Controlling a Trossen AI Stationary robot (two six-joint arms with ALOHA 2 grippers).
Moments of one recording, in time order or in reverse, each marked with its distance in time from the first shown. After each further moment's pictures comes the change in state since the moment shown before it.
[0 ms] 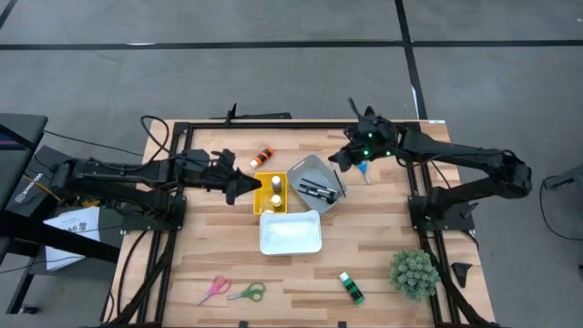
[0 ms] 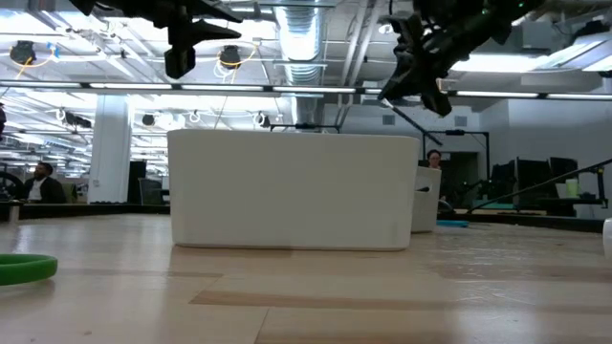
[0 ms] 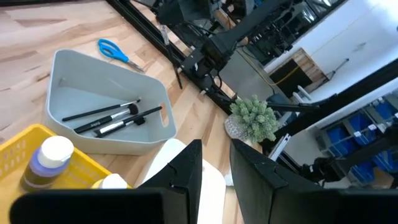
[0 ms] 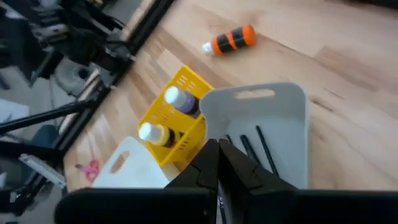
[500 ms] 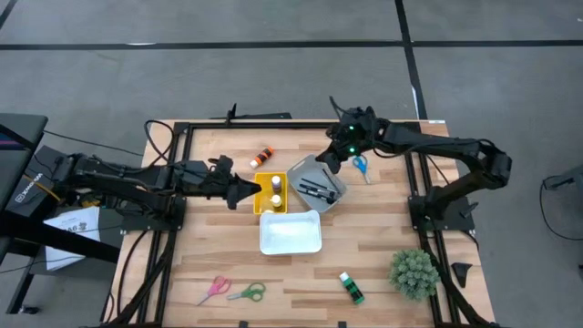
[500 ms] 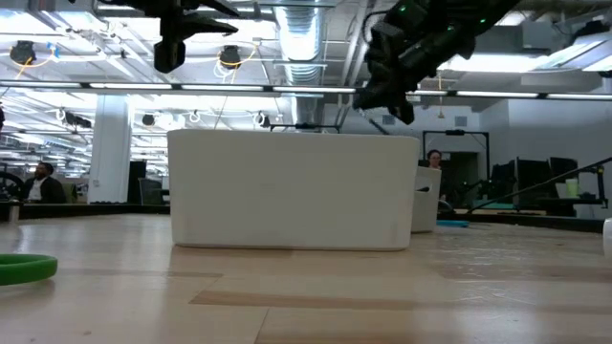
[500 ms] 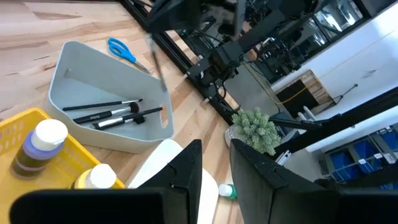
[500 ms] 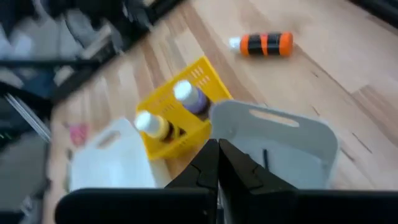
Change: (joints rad) left arm -0.140 0.000 0.000 0.003 -0.212 -0.125; right arm -0.038 0.210 0.120 0.031 -0.147 -0.301
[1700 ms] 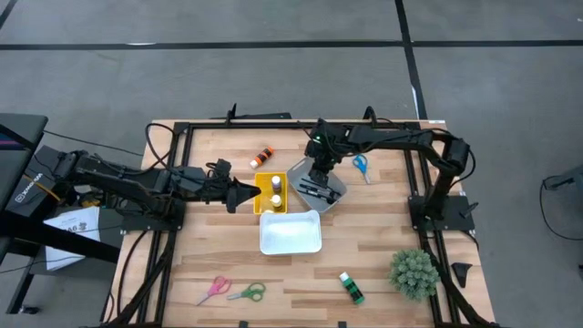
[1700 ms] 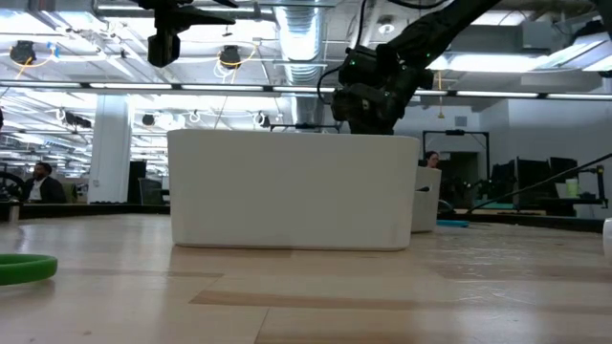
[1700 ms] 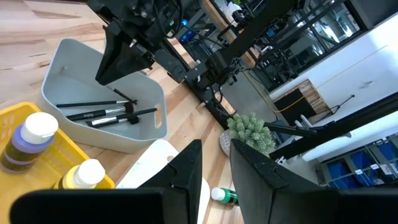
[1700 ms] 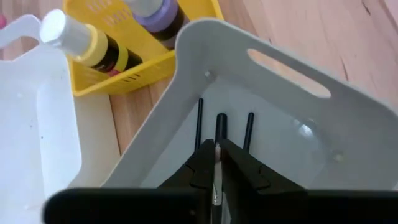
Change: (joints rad) left arm -0.081 0.000 0.000 0.015 -0.102 -0.048; right arm 0.038 0.359 0.189 -0.196 0.005 -0.320
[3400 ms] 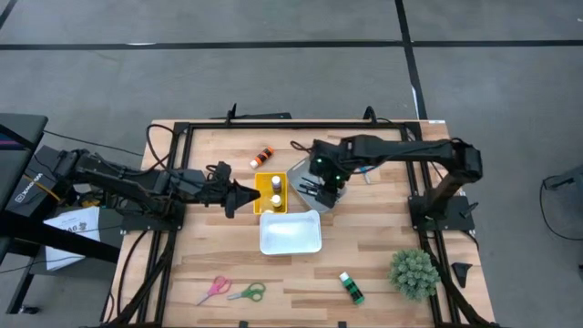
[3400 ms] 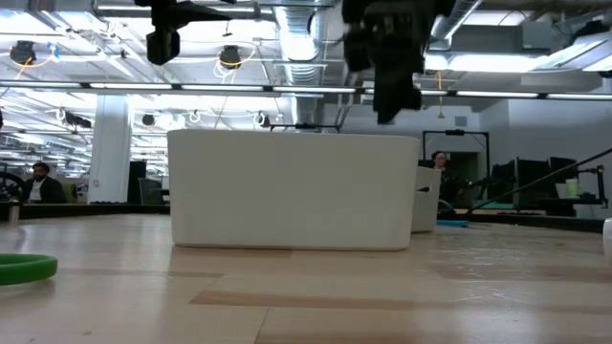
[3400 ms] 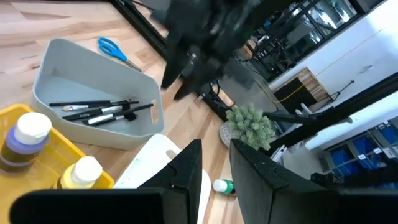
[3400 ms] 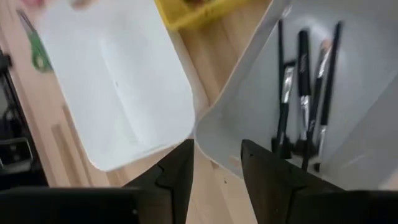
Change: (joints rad) left arm -0.033 0.000 0.000 -0.004 0.001 0.050; right arm 0.251 -0.118 0.171 -0.440 0.116 0.291
